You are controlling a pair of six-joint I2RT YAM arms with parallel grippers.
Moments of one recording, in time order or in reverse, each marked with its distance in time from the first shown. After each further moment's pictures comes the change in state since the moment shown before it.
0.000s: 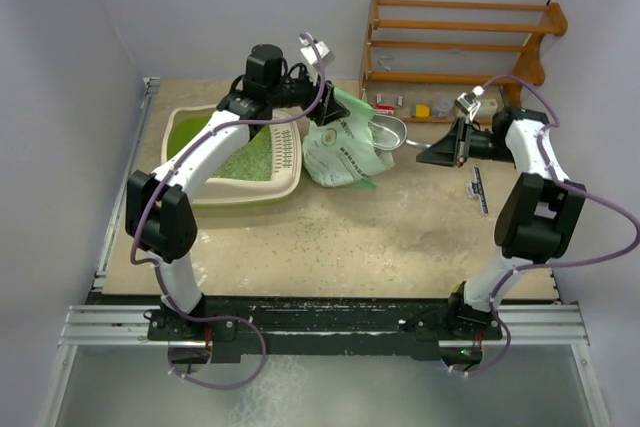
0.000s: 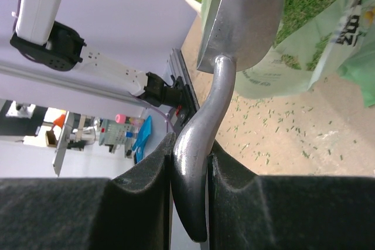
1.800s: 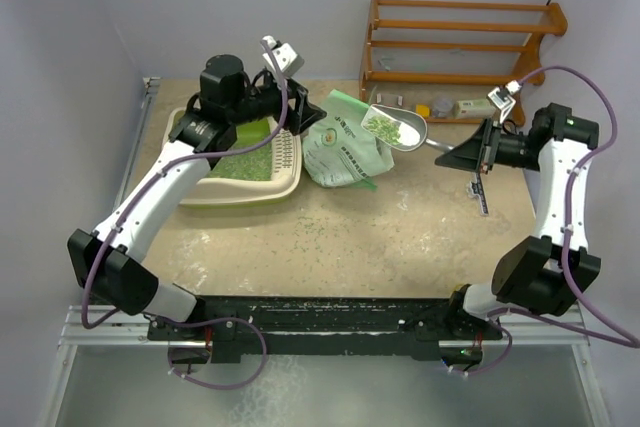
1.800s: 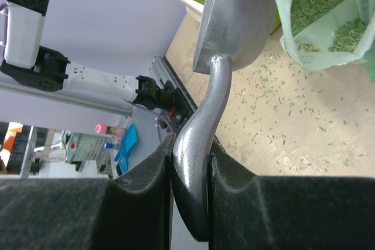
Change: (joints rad) left arm 0.006 -0.387 -0.187 -0.087 -0.157 0.024; right arm -0.141 -0.373 0.015 -0.186 0.089 0.068
